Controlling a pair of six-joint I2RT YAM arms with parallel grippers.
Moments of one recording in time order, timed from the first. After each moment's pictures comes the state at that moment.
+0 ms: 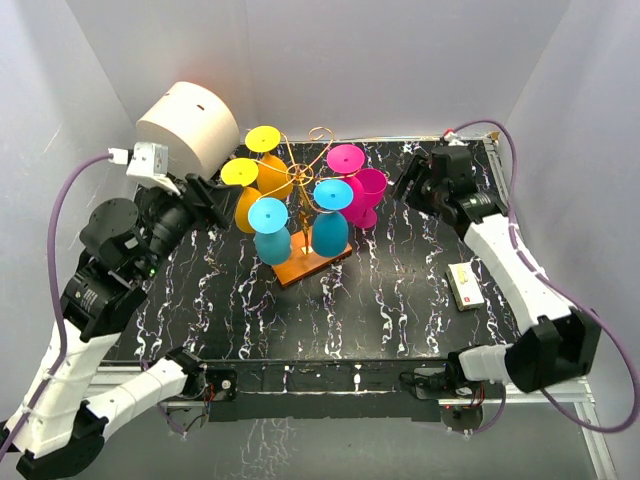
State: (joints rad) left arm -0.59 0.86 1.39 -0.55 -0.14 -0.36; right arm 0.25 1.28 1.22 -0.55 -0.02 0.60
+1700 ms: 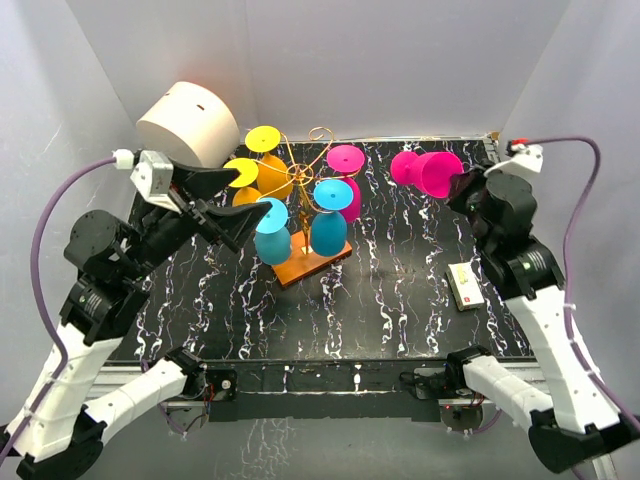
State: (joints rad) left arm -0.59 0.78 1.30 -0.29 0.23 -0.22; right arm 0.29 0.93 1.19 -0.47 0.36 0.44
